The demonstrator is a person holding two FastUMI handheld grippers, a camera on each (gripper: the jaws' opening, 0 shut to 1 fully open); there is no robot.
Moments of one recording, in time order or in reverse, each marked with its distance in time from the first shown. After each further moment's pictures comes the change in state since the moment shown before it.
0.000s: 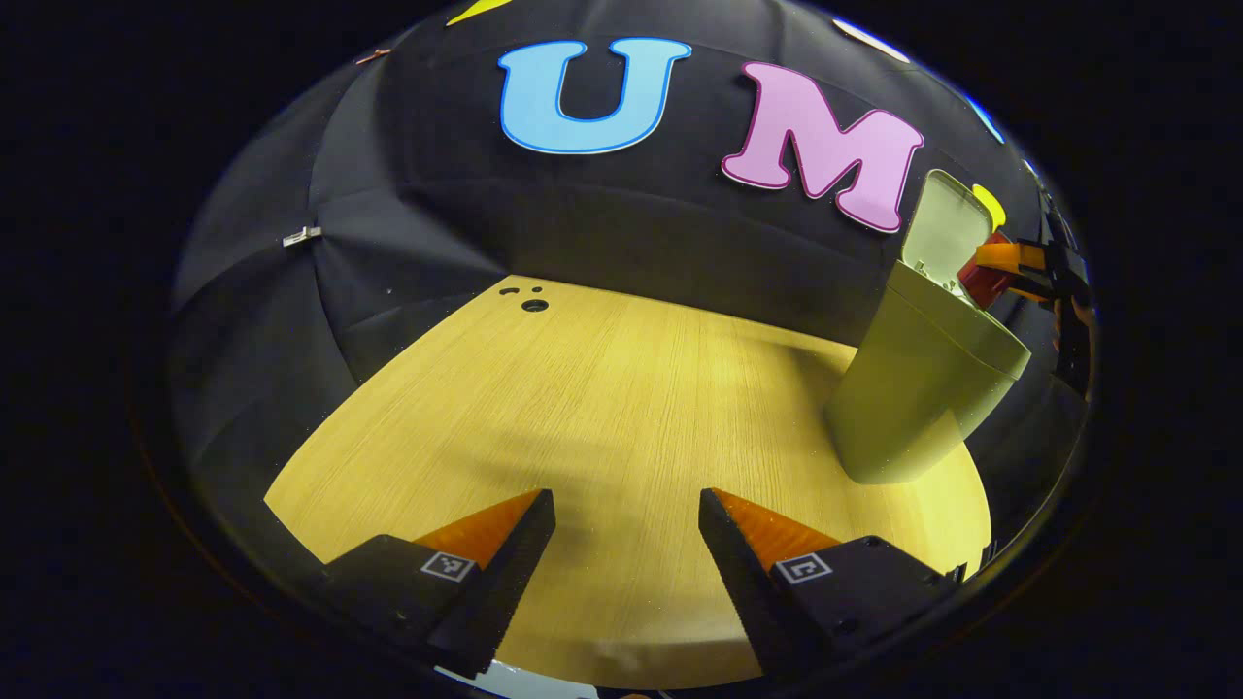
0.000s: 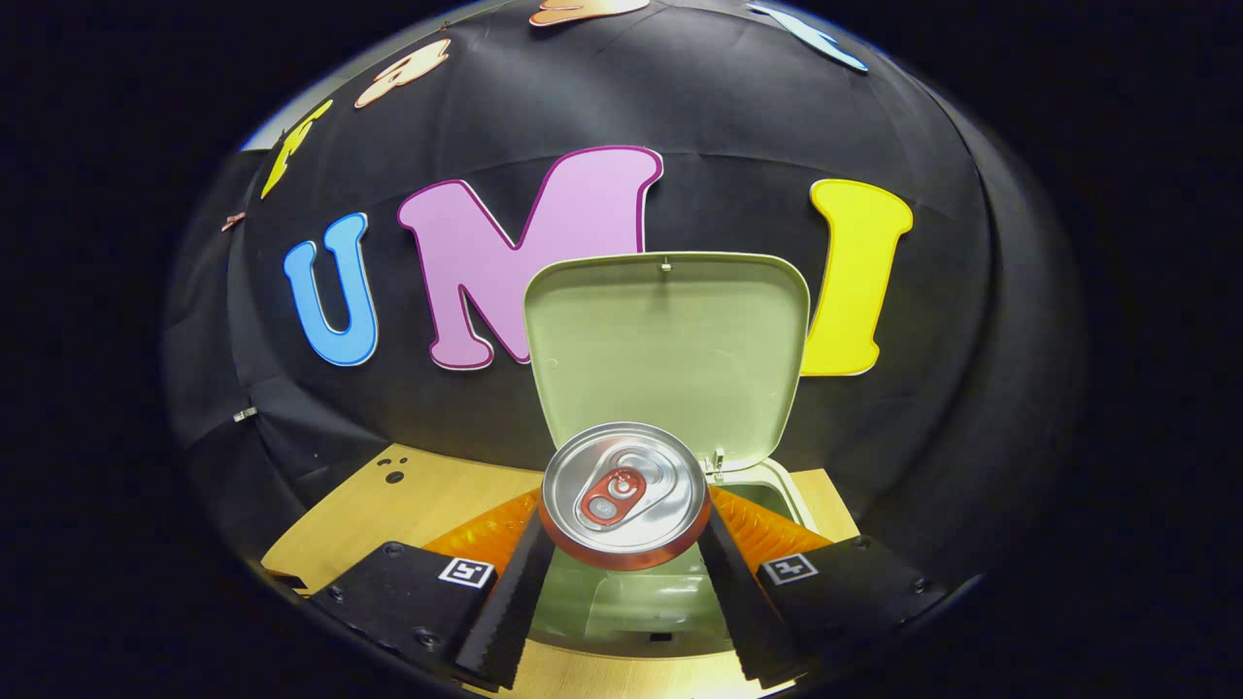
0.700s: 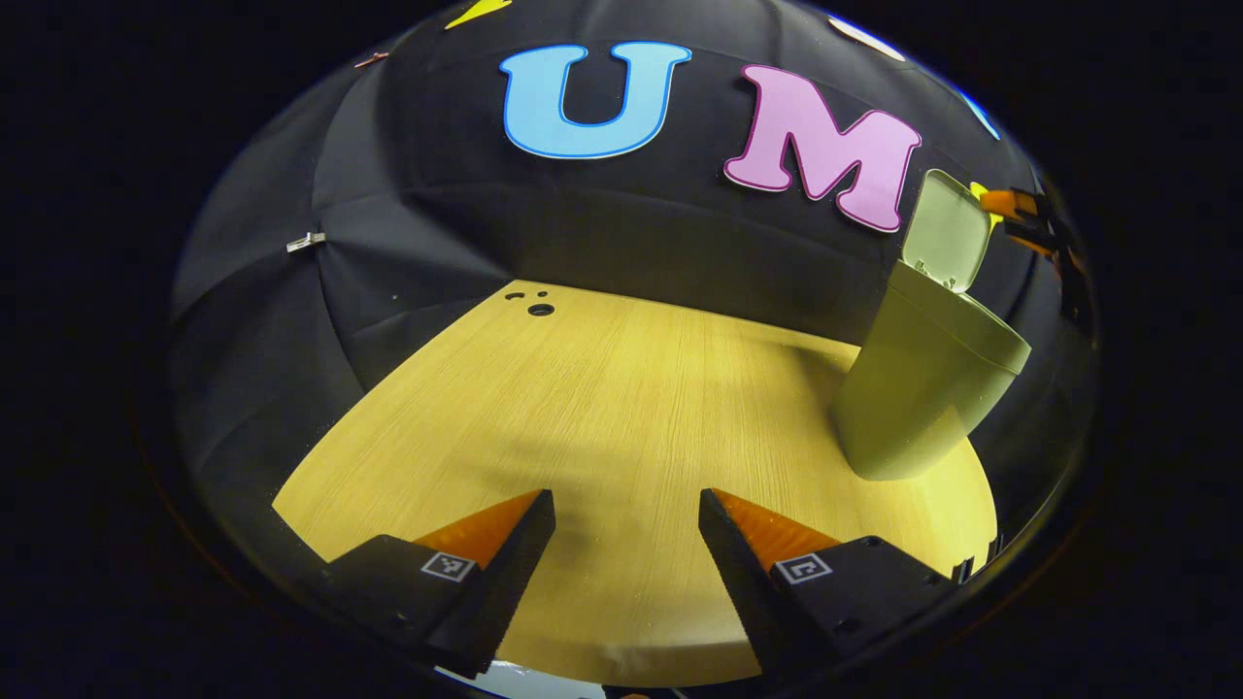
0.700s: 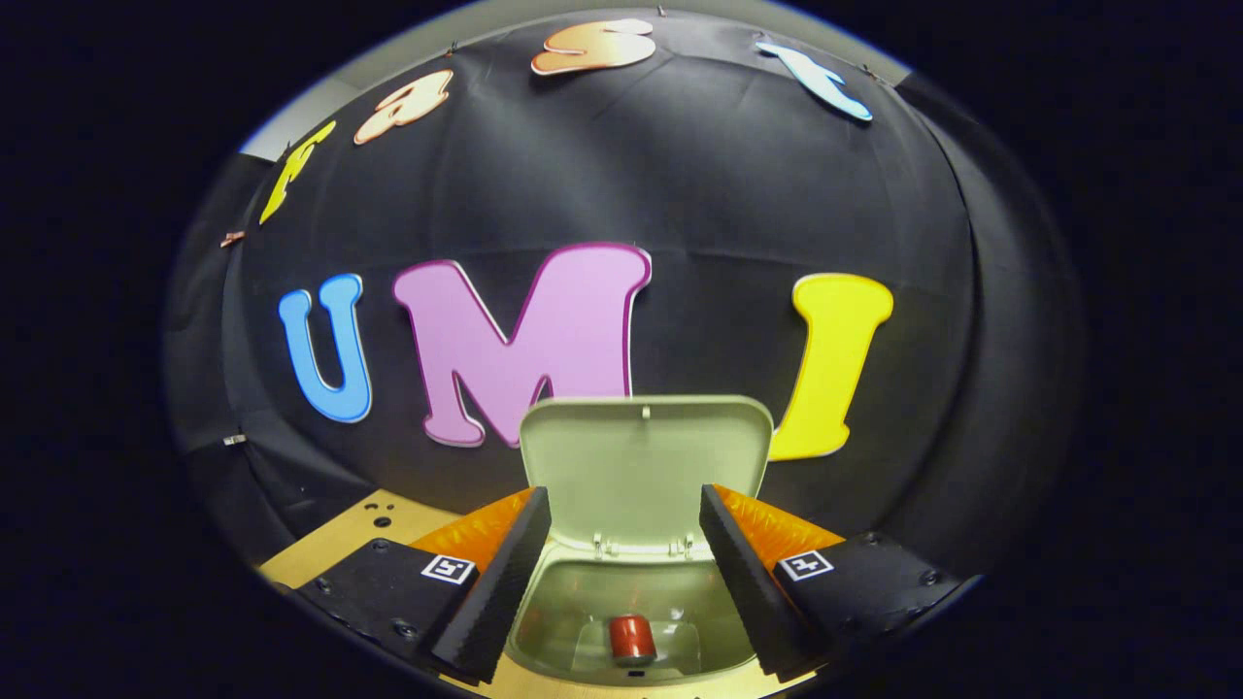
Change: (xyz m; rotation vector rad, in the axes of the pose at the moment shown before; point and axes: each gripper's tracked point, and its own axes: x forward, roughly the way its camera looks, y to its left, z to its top) left arm -0.006 0.013 -0.001 0.005 -0.006 0.014; right arm -0.022 -0.009 0.111 -0.013 -0.209 -0.047
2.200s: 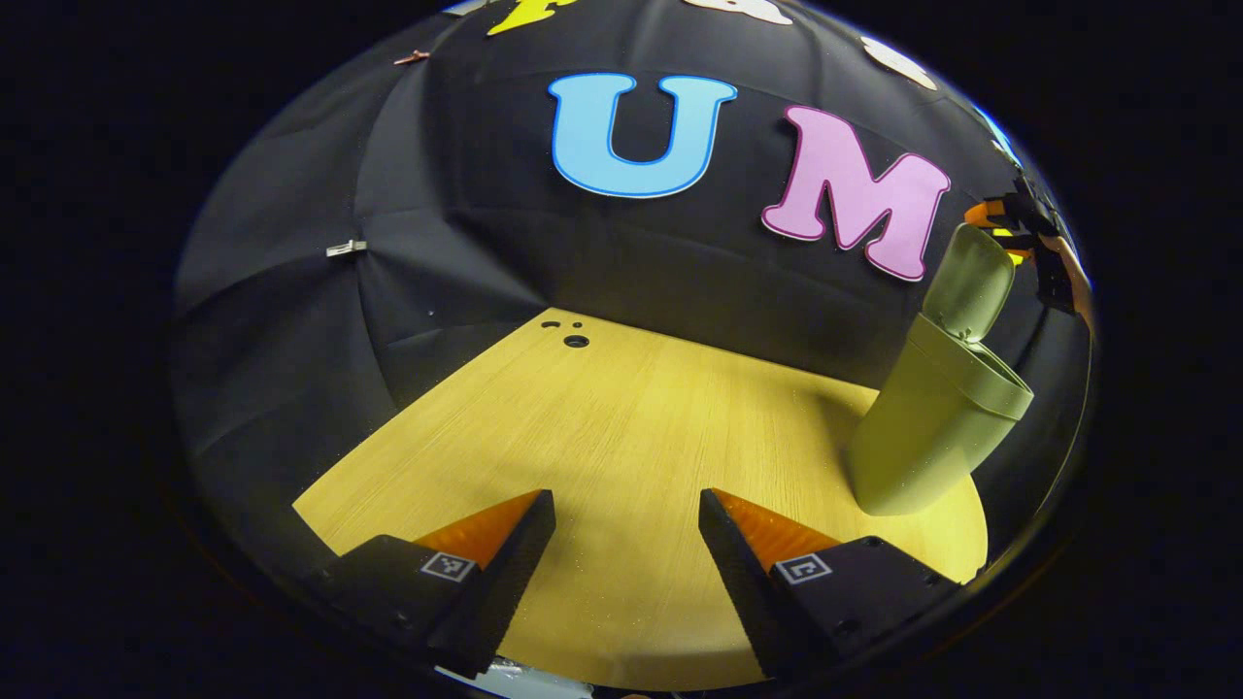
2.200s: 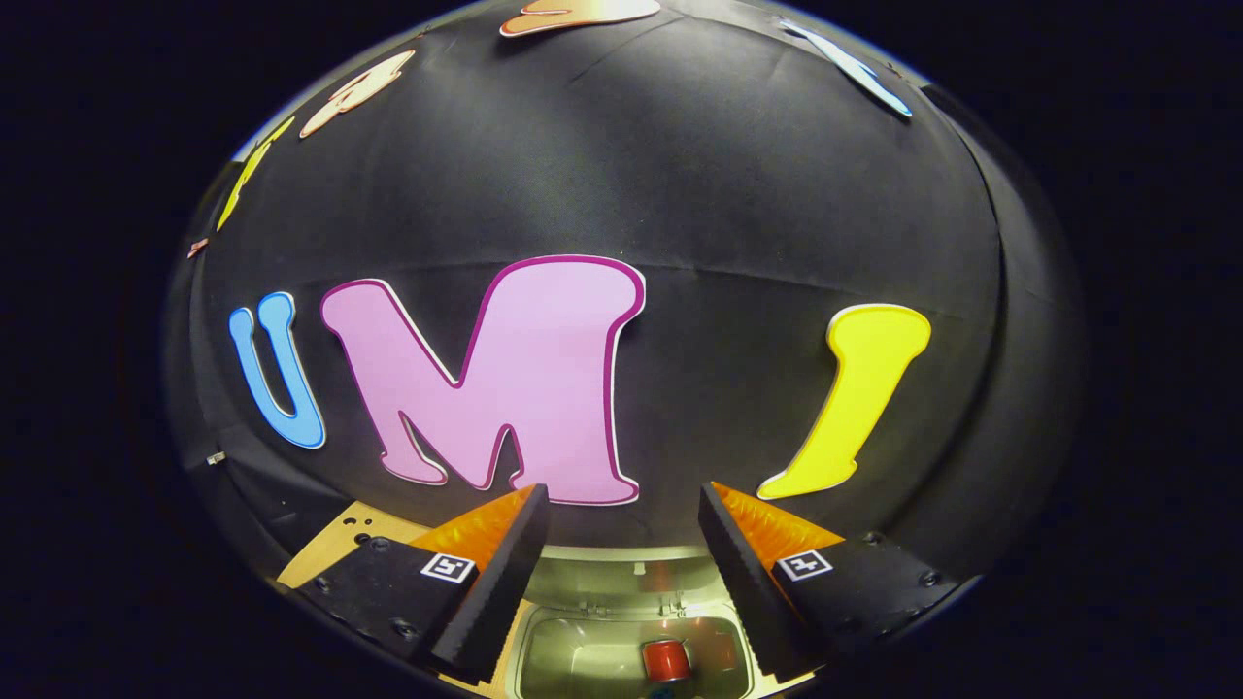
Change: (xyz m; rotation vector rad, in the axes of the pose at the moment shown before) left arm -0.022 0.025 0.033 -0.059 -0.093 0.041; right arm 0.087 -0.006 0.023 -0.007 0.122 -0.067
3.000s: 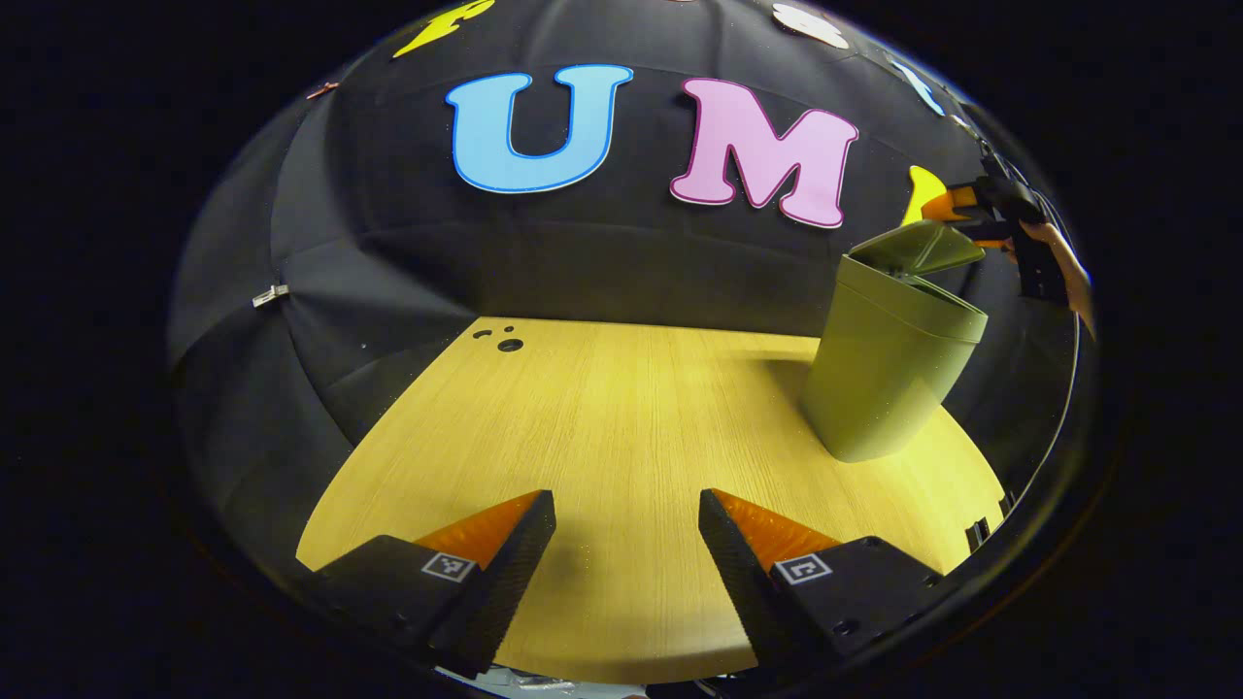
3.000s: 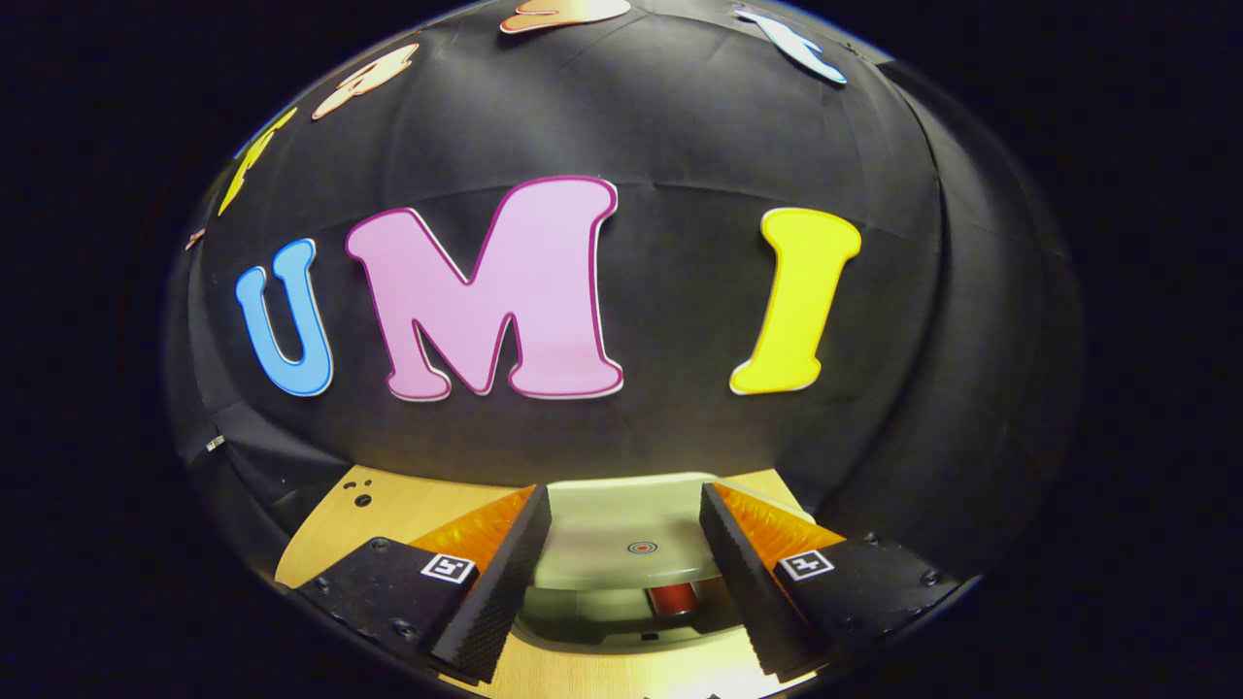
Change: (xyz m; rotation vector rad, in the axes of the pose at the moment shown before) left arm -0.002 -0.022 -0.020 0.198 0.040 -0.168; right arm -0.087 -0.003 -0.119 0.052 0.121 -0.065
